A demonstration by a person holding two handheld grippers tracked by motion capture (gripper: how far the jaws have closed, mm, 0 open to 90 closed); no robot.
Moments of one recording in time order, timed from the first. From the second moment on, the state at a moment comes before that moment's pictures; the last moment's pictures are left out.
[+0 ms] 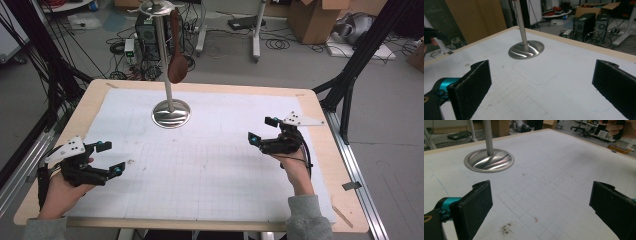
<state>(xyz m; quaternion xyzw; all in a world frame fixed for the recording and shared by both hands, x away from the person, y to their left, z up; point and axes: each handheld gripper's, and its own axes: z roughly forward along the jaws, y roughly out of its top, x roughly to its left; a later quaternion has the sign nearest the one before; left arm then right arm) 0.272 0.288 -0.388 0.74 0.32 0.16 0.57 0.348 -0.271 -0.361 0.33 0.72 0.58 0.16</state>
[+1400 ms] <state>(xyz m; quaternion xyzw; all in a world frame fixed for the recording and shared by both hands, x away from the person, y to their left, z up) 0.269 0.289 -0.386 0.74 0.32 0.16 0.57 0.303 -0.290 -0.392 0.37 0.71 0.56 0.18</state>
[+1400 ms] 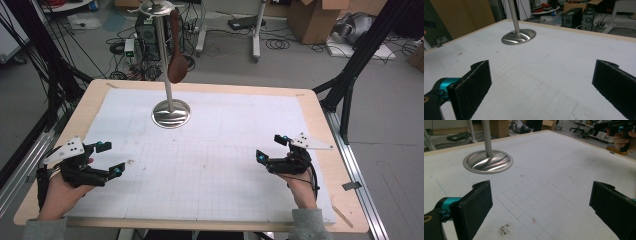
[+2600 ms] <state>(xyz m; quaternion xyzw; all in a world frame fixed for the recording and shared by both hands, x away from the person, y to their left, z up) 0.271 0.310 -0.386 0.71 0.34 0.19 0.59 0.281 -0.370 -0.416 0.41 0.67 0.60 0.18</state>
